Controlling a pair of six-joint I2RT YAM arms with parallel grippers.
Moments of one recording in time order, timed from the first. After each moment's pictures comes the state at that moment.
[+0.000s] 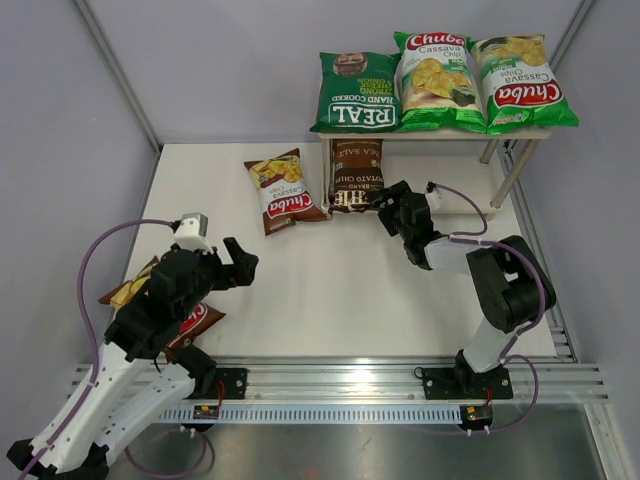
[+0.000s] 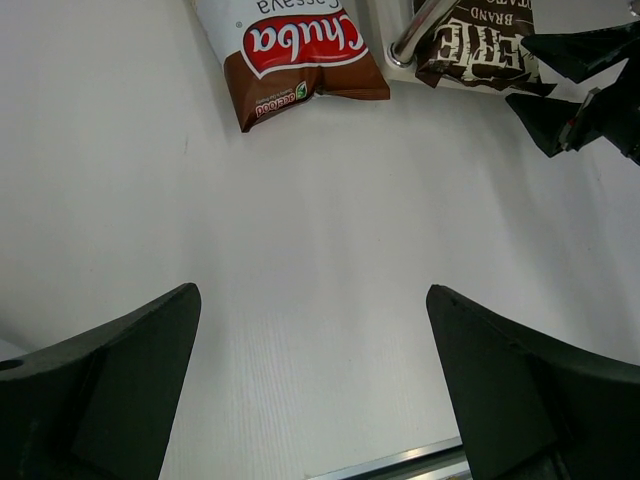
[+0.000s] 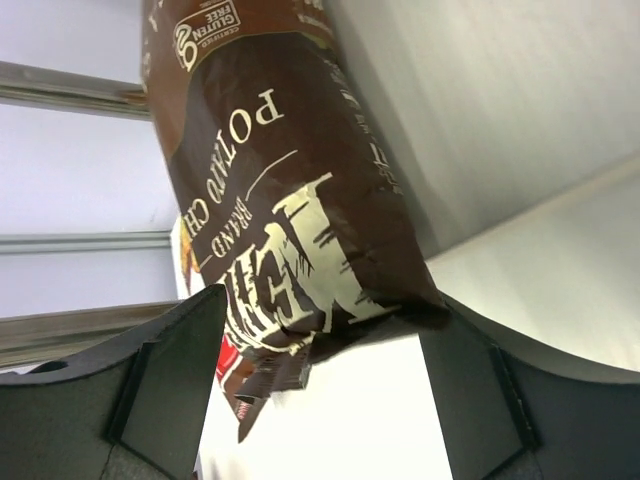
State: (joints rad) left arm -0.57 0.54 0.80 -0.68 -0.24 -0.51; right arm 0.39 1.73 0.80 0.58 0.16 1.19
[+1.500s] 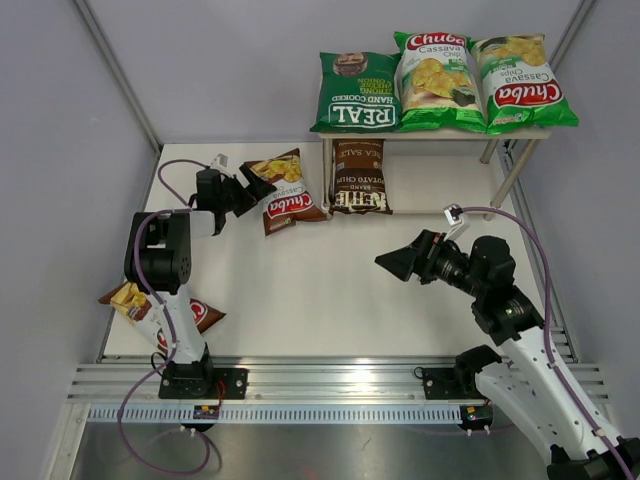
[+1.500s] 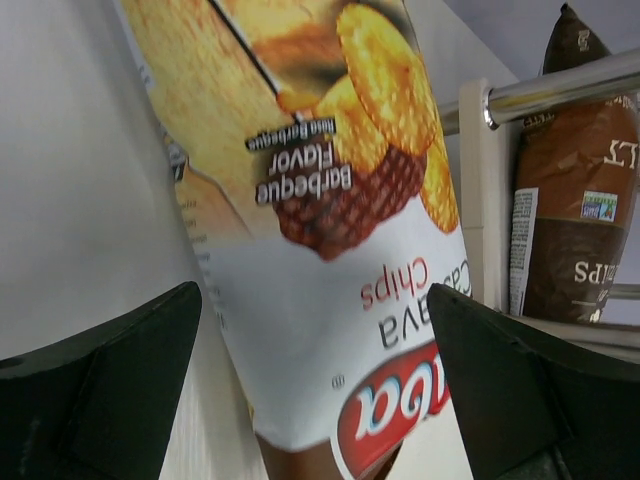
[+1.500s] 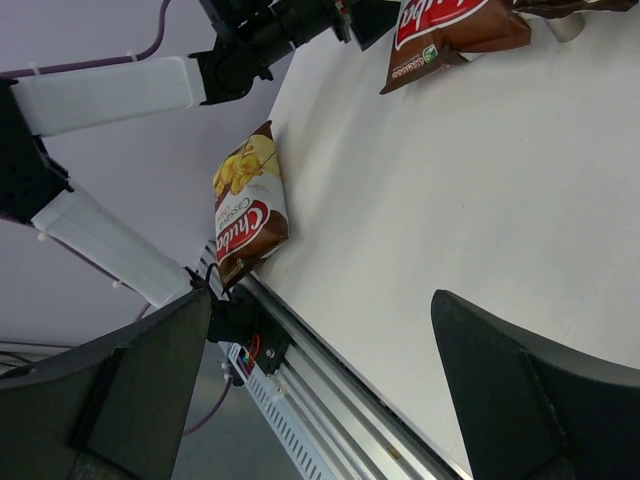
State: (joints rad) left arm -0.02 1.97 1.06 0.44 0.45 -0.72; right arm 0.37 0.64 0.64 -0.21 -0.50 0.76
